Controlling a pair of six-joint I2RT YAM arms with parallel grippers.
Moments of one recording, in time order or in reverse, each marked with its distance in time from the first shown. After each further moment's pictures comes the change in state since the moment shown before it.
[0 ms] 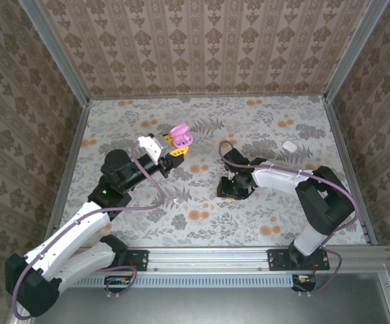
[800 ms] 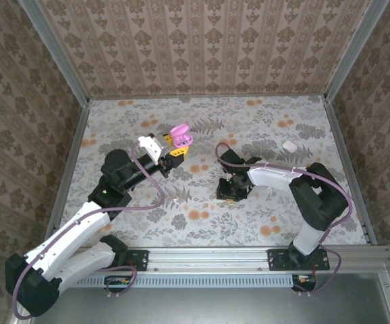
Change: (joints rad) left arm 0.000 0.004 0.000 0.000 0.000 0.000; right arm 0.016 0.063 0.042 -0.047 0.005 -0.002
